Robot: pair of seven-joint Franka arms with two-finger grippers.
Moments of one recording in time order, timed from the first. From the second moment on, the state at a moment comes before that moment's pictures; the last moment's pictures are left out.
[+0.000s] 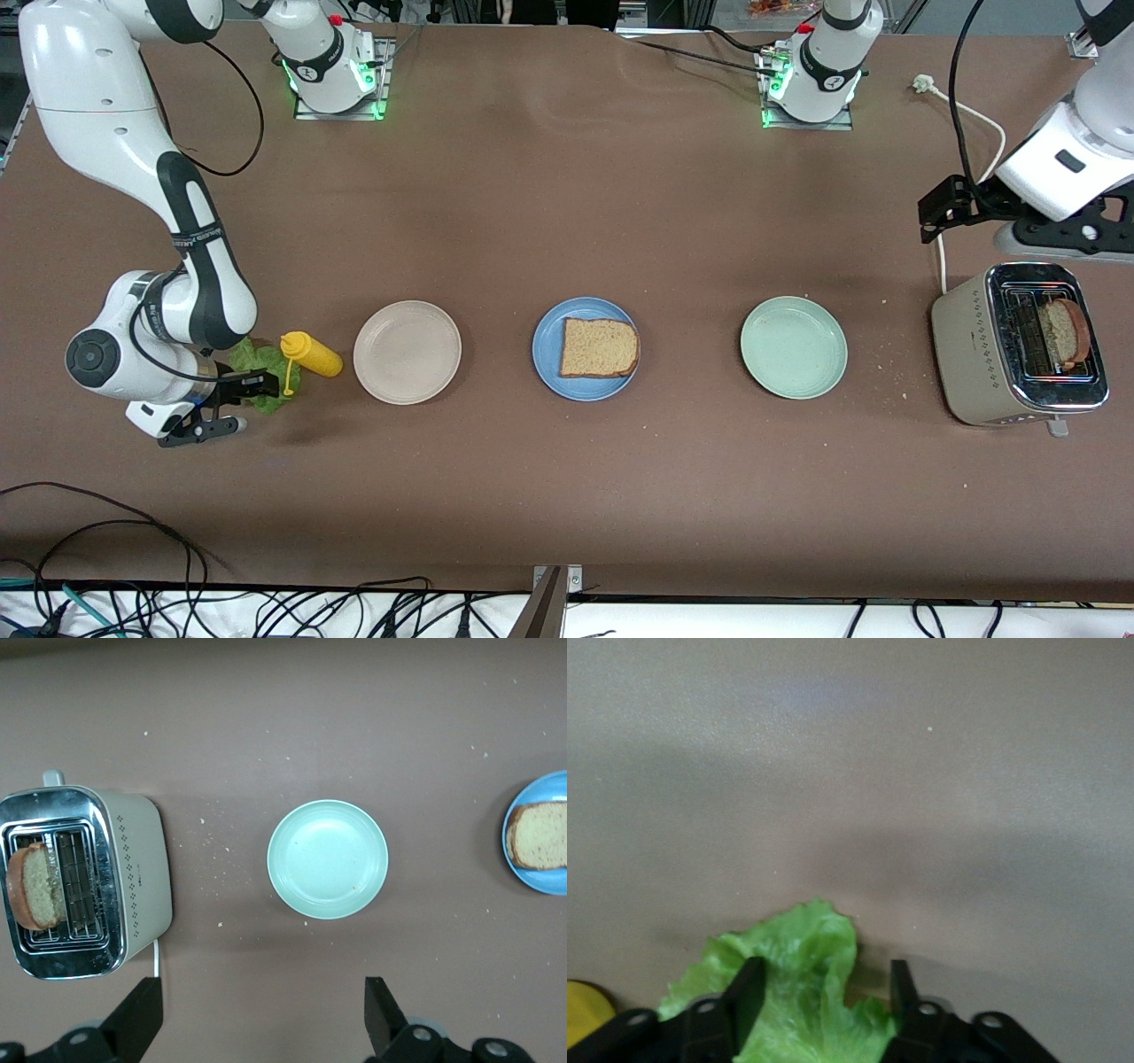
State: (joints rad) left arm -0.03 0.05 -0.08 -1.54 0.06 1.60 -0.03; right arm -0.04 0.78 -0.03 -1.54 0.03 2.29 -0.31
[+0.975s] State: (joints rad) left arm 0.00 -0.02 0.02 -1.62 -0.04 1.56 0.12; right arm -0.04 0.63 -0.02 -1.60 0.03 2.22 -0.41
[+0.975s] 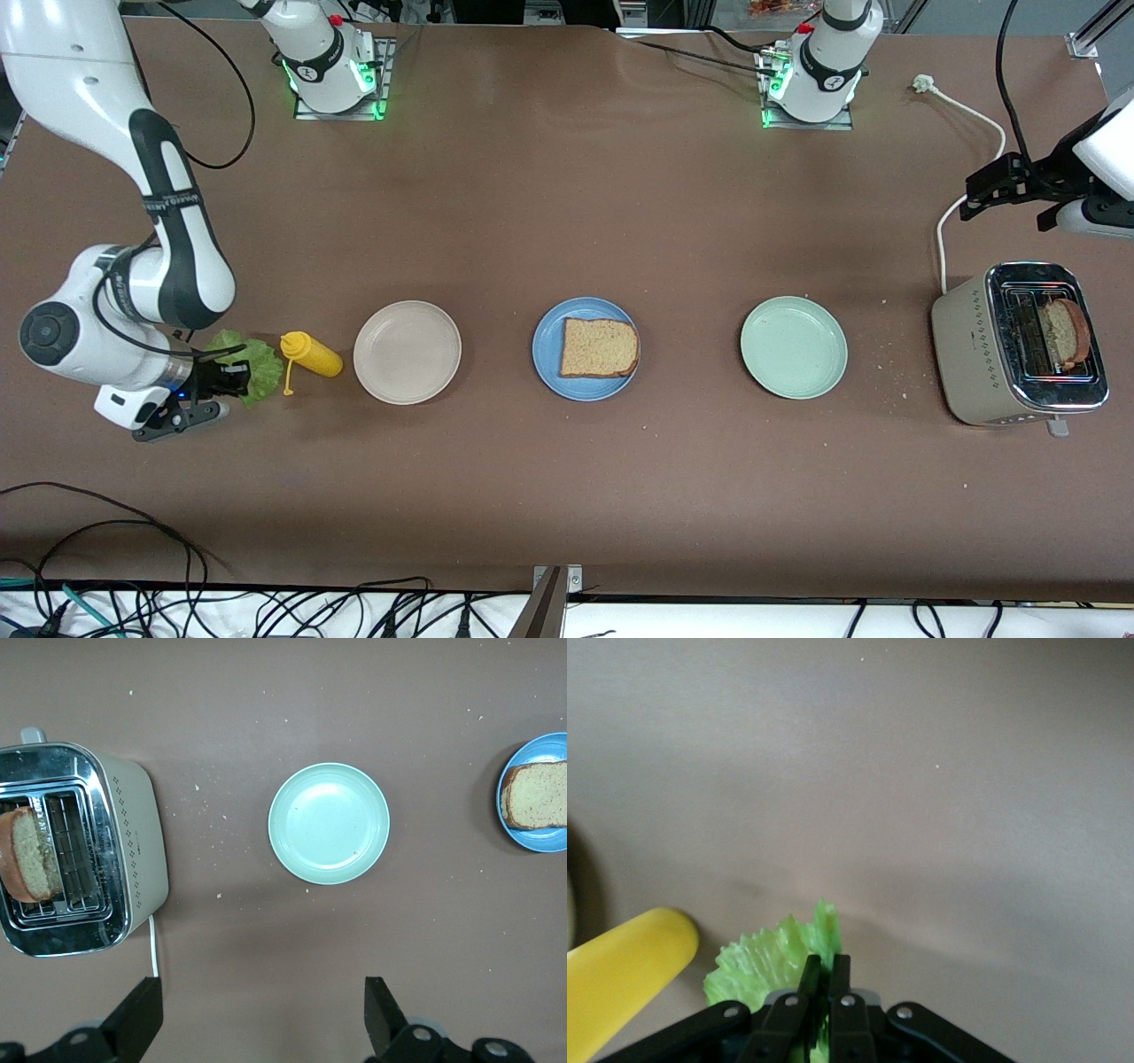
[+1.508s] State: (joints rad) left arm 0.00 -0.02 0.01 -1.62 -0.04 1.55 0.12; right arm -0.04 0.42 -0.02 -1.61 0.04 1.95 -0.42
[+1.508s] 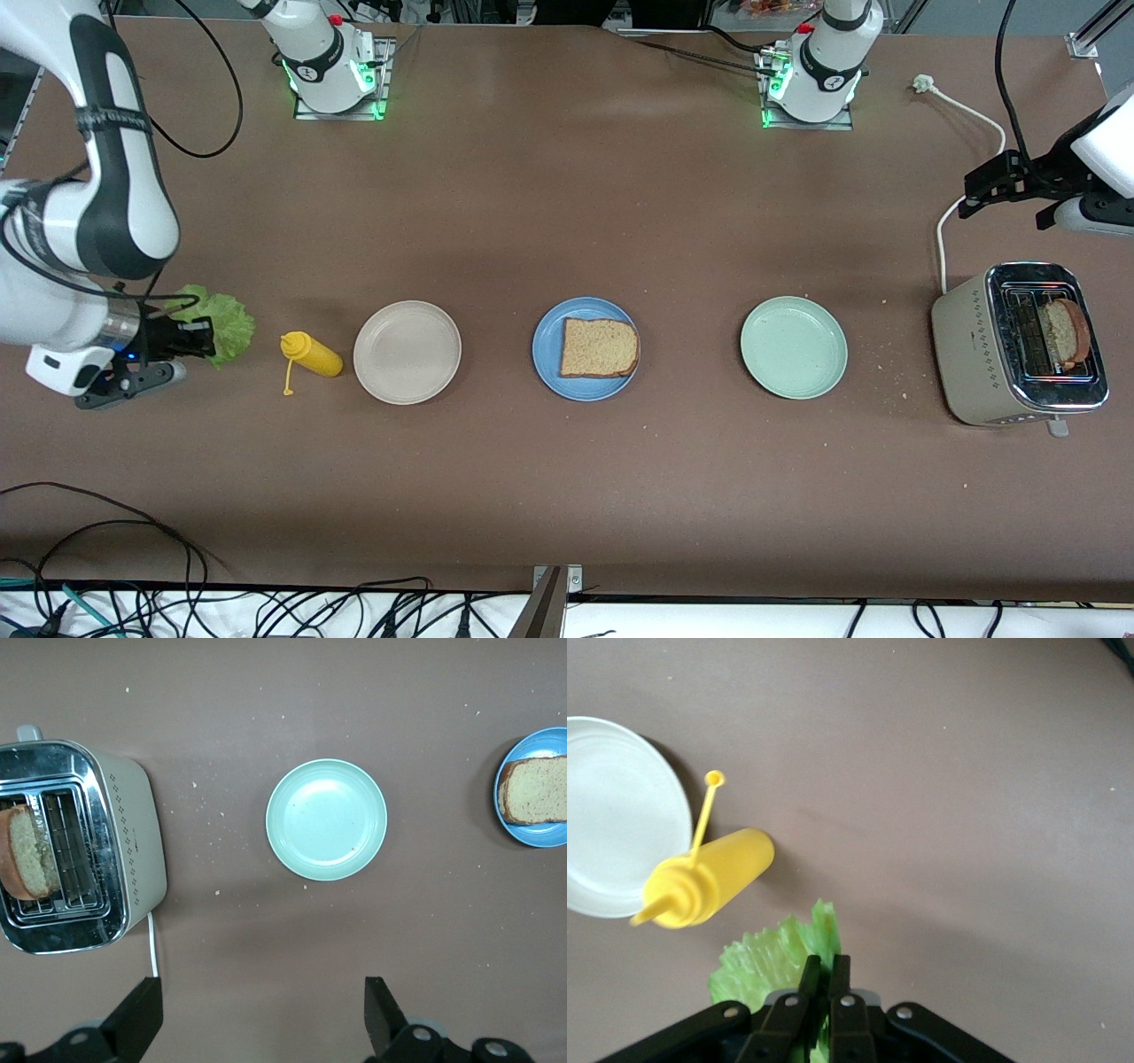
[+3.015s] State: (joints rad) left arm 0.00 -0.02 0.01 -1.62 -0.04 1.53 0.12; right arm 0.53 0.51 -0.15 -1.45 0.17 1.91 0.38
